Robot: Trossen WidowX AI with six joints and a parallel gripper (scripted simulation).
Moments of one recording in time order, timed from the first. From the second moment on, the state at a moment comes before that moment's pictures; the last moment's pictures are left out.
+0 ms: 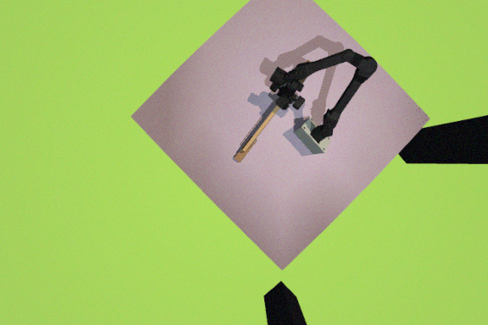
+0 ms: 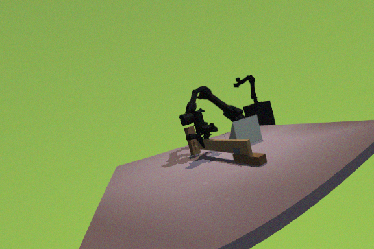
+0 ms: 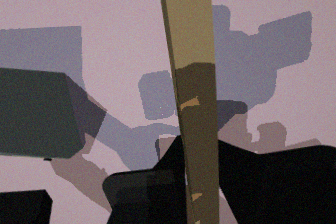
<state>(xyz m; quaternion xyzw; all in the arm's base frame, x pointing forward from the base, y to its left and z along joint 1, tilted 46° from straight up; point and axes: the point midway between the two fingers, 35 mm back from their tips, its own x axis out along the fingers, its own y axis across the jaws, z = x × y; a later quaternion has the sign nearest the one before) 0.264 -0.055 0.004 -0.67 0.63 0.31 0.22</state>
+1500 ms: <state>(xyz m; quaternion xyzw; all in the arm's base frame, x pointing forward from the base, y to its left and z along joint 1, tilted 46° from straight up) 0.264 -0.061 0.010 -0.67 0.63 0.32 0.22</state>
